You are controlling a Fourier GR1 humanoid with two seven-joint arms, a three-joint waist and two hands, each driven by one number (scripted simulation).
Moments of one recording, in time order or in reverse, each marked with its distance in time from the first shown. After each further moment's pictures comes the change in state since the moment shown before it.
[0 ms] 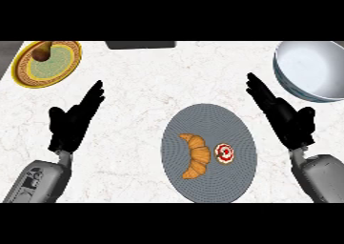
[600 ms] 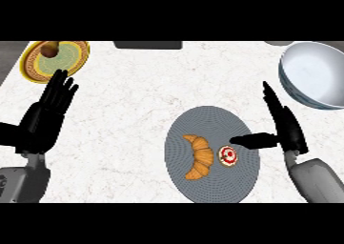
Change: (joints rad) left arm 0.054 -0.006 0.194 -0.105 0.190 -0.064 -0.119; right arm 0.031 0.049 -0.017 0.164 0.201 -0.237 0.022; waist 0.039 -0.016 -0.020
